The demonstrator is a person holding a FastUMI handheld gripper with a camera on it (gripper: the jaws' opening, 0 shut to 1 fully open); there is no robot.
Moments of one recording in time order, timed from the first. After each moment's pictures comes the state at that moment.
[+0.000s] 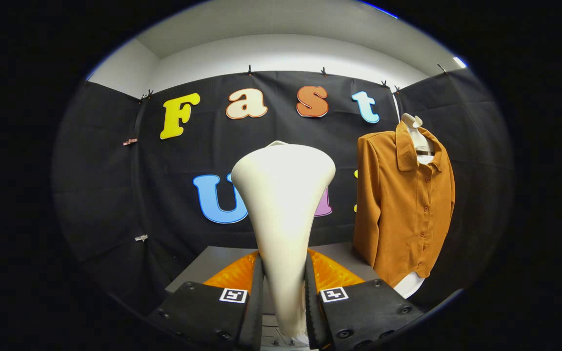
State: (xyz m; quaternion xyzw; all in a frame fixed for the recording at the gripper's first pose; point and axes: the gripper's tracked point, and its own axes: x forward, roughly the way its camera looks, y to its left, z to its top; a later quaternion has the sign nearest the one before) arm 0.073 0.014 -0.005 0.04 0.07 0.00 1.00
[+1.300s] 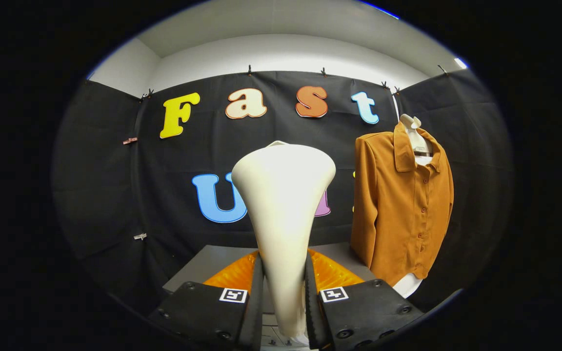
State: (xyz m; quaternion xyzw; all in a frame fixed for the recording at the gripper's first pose) arm 0.070 0.007 -0.004 0.04 0.07 0.00 1.00
